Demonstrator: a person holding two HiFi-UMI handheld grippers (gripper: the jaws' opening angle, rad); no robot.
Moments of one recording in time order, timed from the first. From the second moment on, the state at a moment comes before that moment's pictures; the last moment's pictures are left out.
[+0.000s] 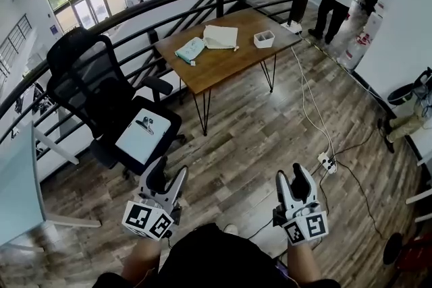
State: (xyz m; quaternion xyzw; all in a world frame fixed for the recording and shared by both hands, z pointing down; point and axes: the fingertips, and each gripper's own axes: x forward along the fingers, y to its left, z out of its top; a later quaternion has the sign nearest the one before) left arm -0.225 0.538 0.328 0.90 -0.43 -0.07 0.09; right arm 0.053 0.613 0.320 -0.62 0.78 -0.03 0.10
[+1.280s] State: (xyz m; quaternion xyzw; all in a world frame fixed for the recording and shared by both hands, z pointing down) left arm -0.181 0.466 0.349 0.88 -0.46 -0.06 0.10; right arm 0.129 0.549 0.349 -0.62 0.78 -0.07 0.08
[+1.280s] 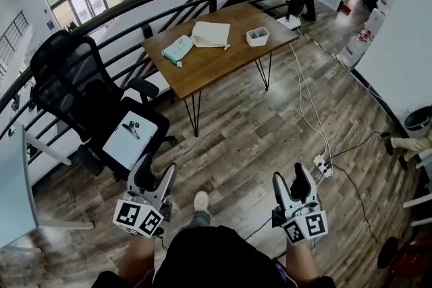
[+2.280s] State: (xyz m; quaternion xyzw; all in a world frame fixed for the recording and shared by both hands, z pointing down) left arm -0.223 0.271 0.359 0.89 -0.42 -0.07 0.12; right arm 0.082 0.376 0.337 -0.65 0.75 -0.05 0.04
